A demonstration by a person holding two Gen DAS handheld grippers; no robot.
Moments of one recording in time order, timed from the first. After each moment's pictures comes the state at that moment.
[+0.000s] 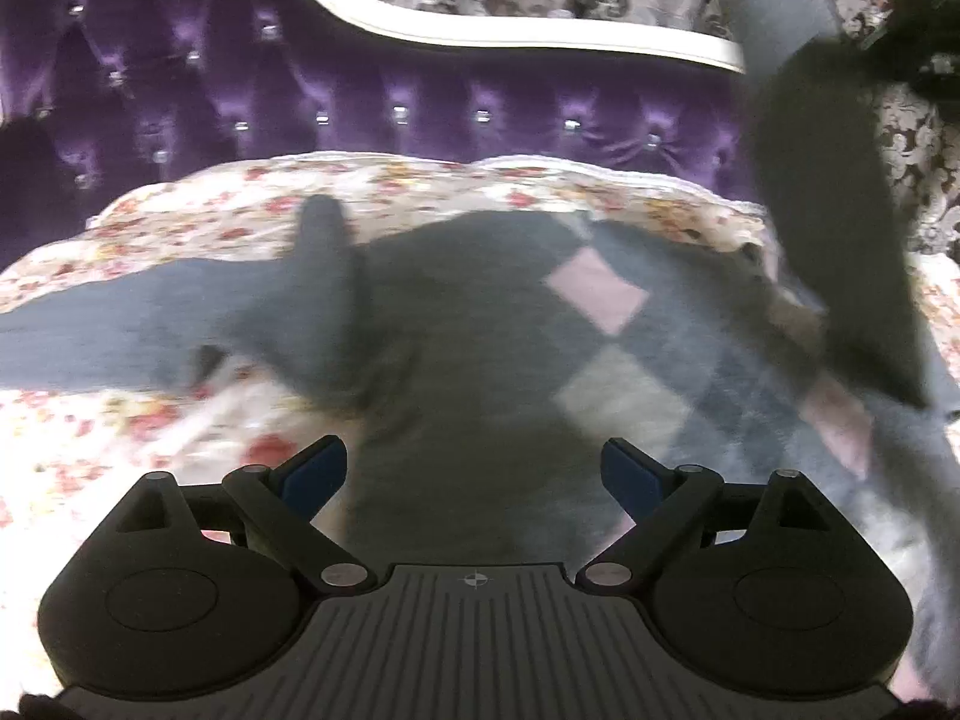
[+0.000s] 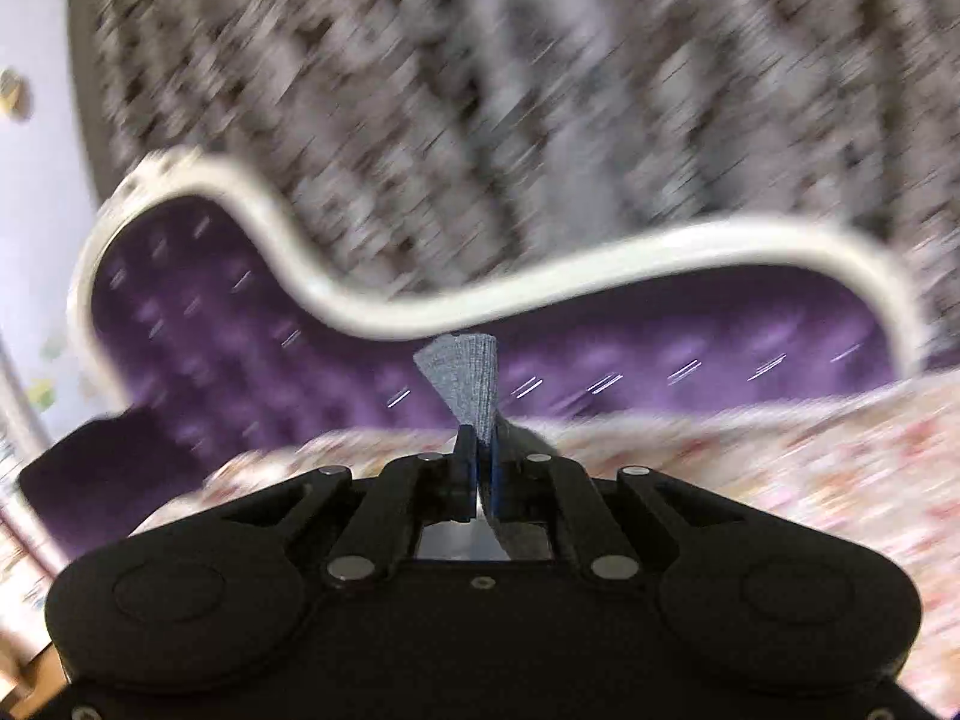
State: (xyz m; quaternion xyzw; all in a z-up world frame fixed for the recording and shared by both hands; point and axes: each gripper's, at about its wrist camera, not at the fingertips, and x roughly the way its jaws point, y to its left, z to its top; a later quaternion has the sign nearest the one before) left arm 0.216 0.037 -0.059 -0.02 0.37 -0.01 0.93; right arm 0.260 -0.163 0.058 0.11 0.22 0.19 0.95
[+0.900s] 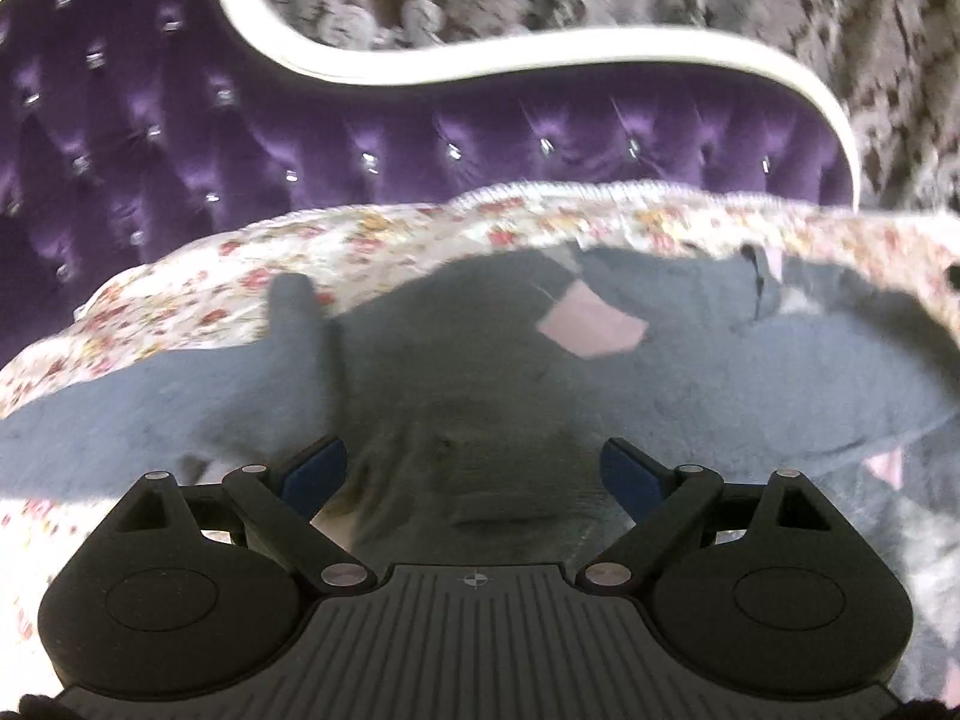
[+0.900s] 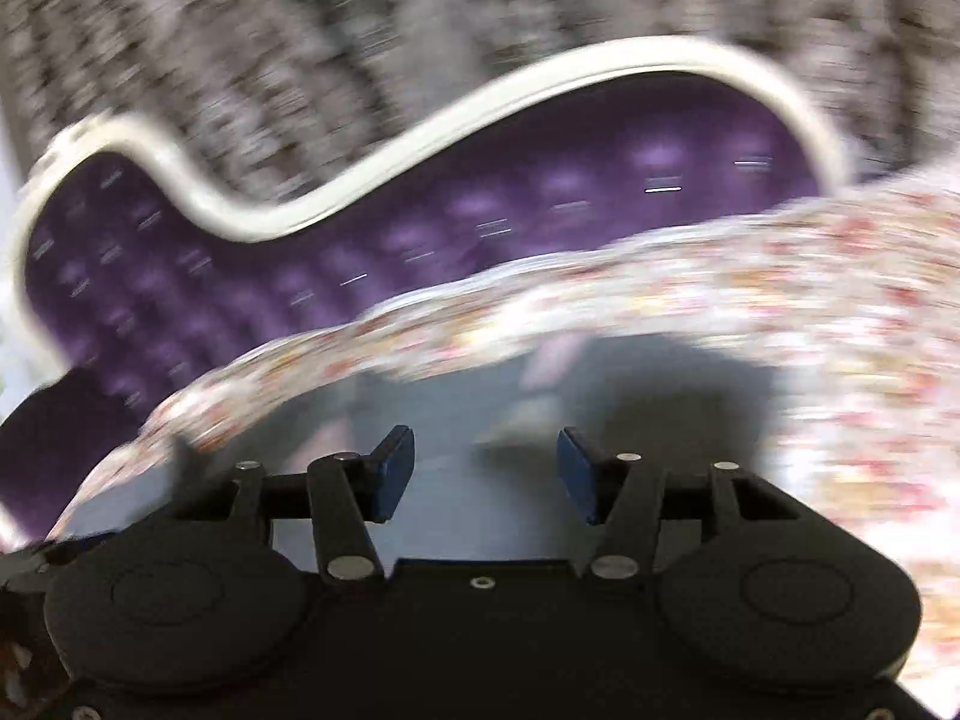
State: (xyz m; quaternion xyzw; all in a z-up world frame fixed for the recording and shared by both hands) left arm 0.247 0.009 -0.064 0.06 0.34 -0.03 0.94; right arm 0.232 -0.269 -0.068 0.17 0.27 0.11 0.94
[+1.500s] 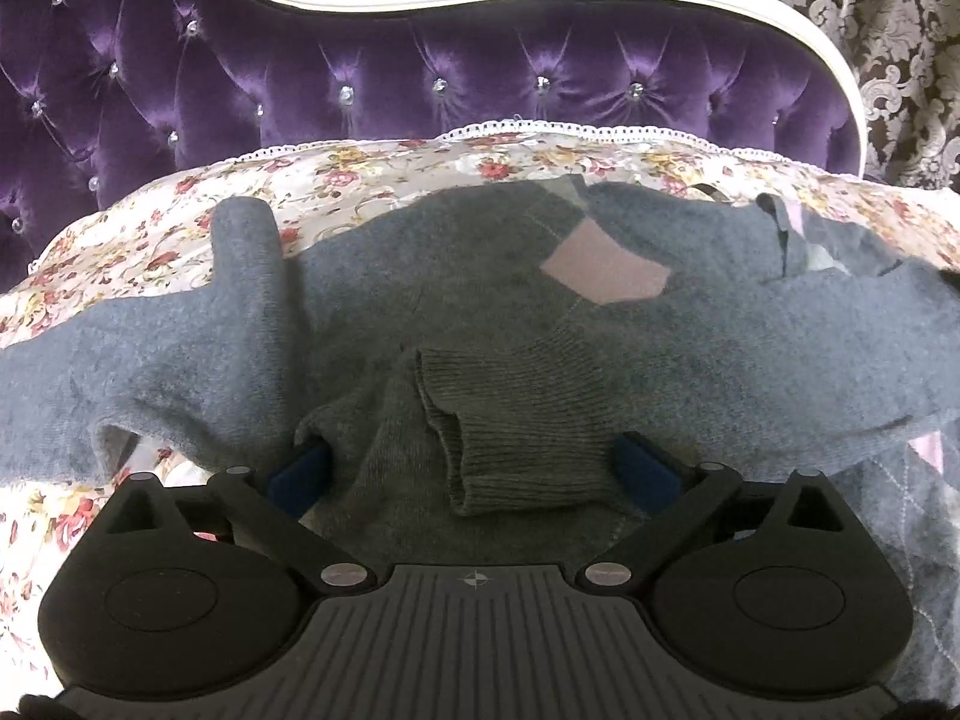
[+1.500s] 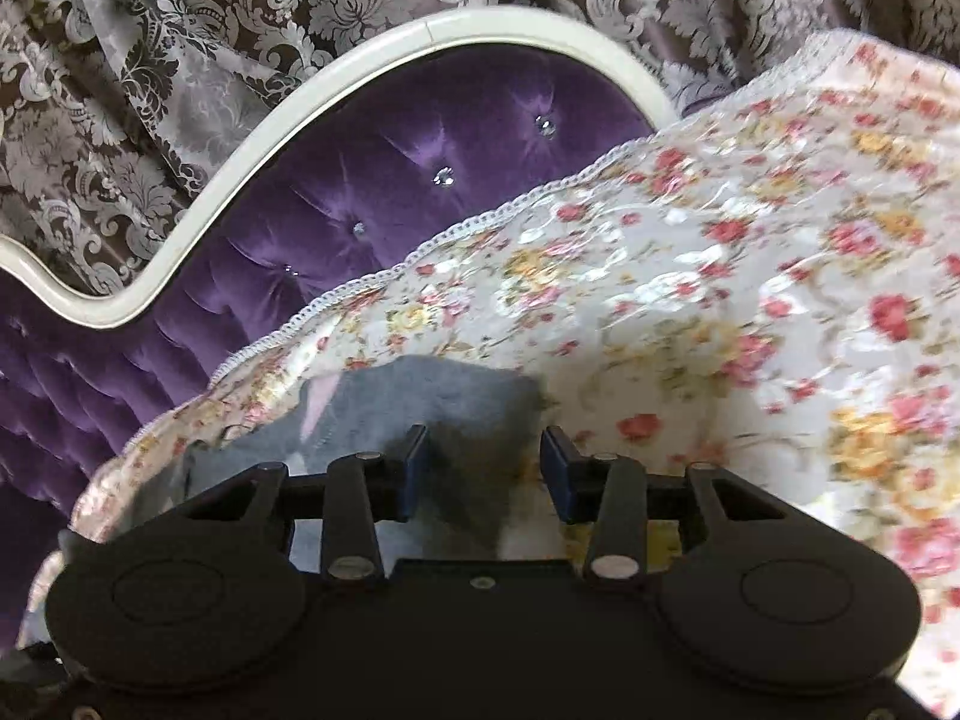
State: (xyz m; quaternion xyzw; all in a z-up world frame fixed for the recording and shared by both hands) left arm 0.265 0.025 -0.090 0.04 0.38 -0.05 0.92; right arm 0.269 -0.347 -0.118 0.25 0.29 0.04 0.92
